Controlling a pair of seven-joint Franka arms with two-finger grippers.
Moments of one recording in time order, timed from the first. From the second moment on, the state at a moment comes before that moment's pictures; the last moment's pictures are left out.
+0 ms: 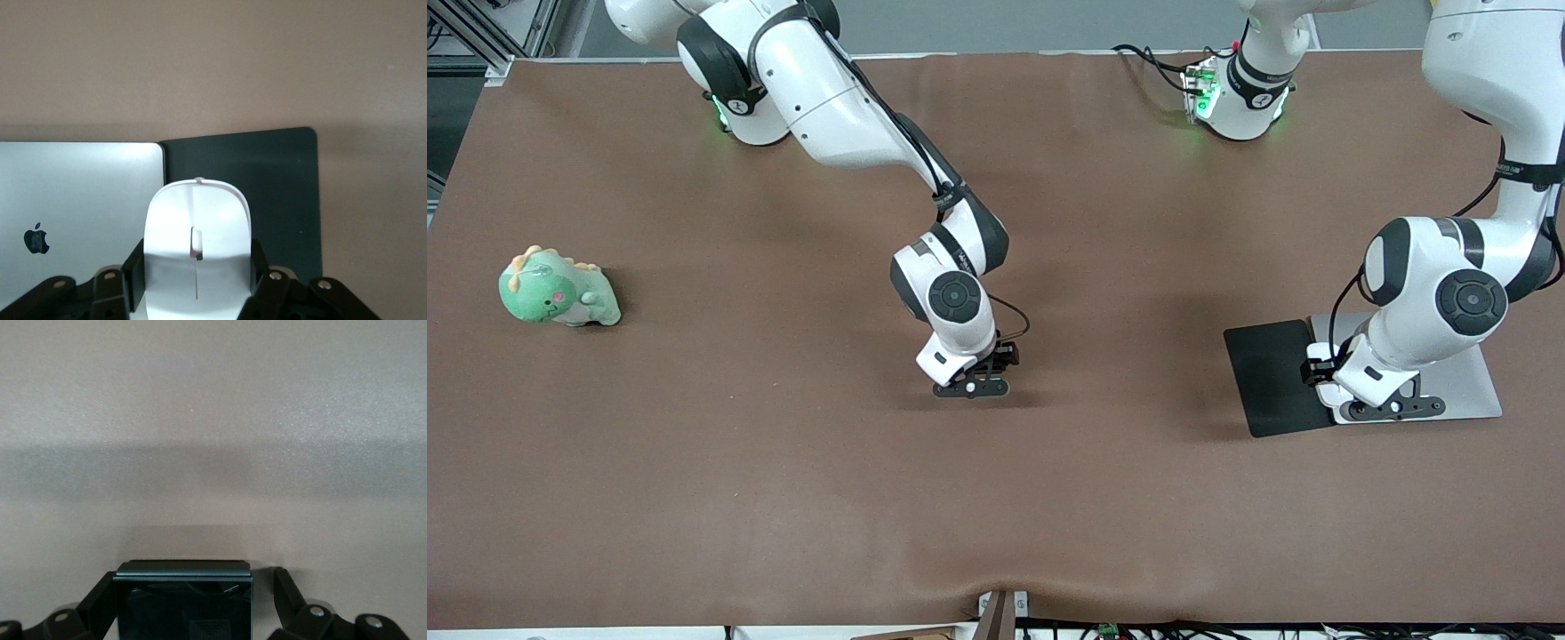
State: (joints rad) left arm 0.08 0.41 -0.09 -1.89 0.18 2.30 -0.16; right arm 0.78 0.97 -0.13 -1.26 0.17 2.25 0.59
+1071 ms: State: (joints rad) left arm 0.17 0.41 -0.09 -2.07 0.22 2.52 -0.16; right arm 0.52 0.62 -0.20 -1.60 0.17 2.28 0.33
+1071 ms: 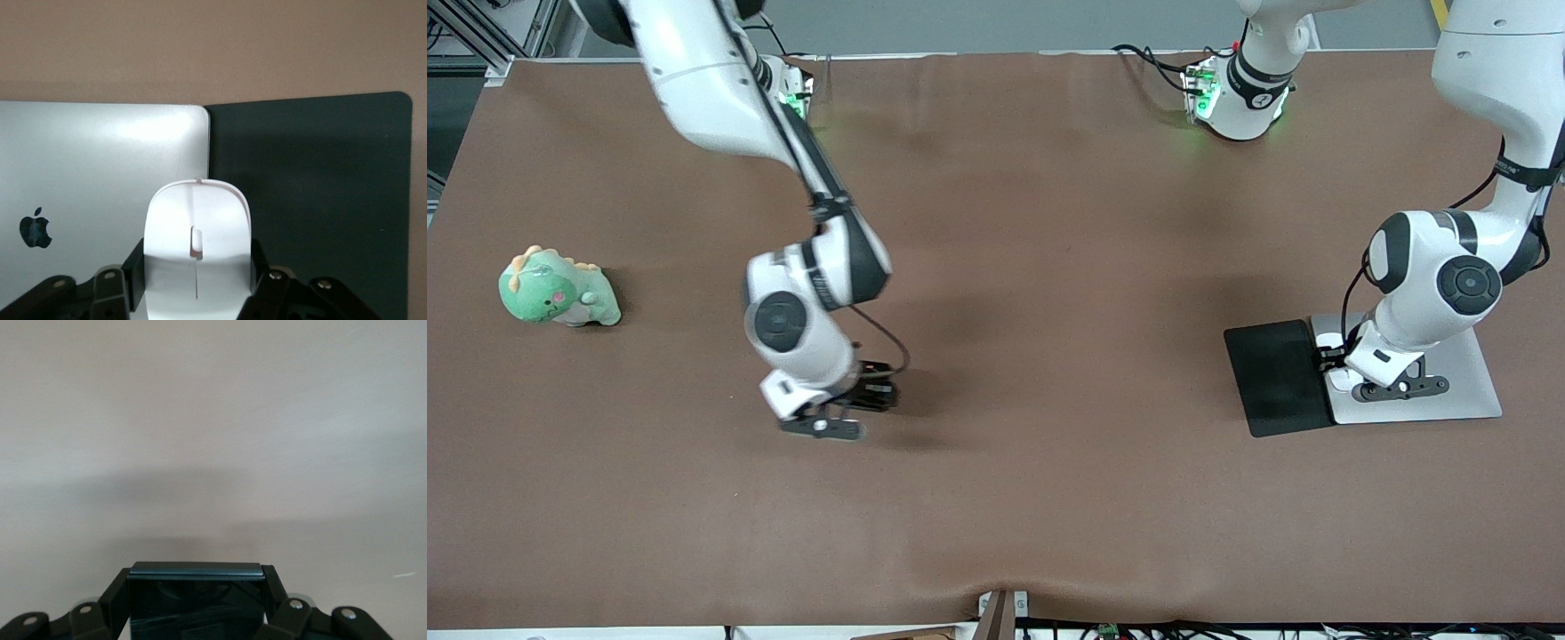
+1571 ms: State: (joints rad) left arm 0.17 0.42 -0.16 -2.08 0.22 2.56 -0.16; right arm 0.23 0.47 -0.20 -1.91 0.17 2.40 -0.12
